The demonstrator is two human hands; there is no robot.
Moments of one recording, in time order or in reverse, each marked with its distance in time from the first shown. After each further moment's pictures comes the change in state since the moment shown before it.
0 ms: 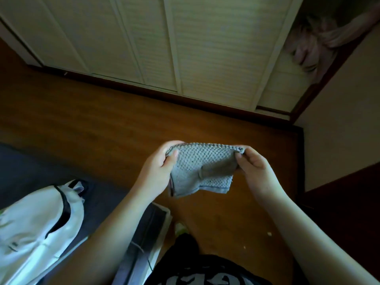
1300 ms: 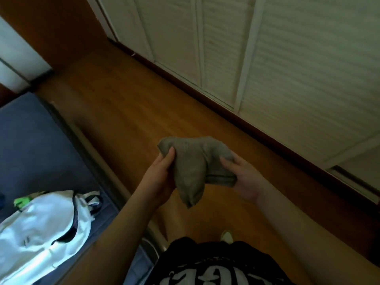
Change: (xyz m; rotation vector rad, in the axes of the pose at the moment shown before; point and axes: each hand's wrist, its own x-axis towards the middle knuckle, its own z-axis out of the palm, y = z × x) left_hand 0.321 -0.043 -0.096 -1.039 0.394 -0.548; right_hand 0.423 -0.069 0.130 0.367 -0.666 0.558
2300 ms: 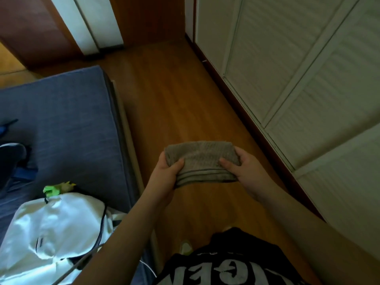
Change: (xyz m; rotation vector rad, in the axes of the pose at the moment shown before) left_hand 0.160 0.182 -0.256 -0.126 0.396 0.244; right_hand 0.328 -0.060 0.264 -0.757 -0.203 -0.127
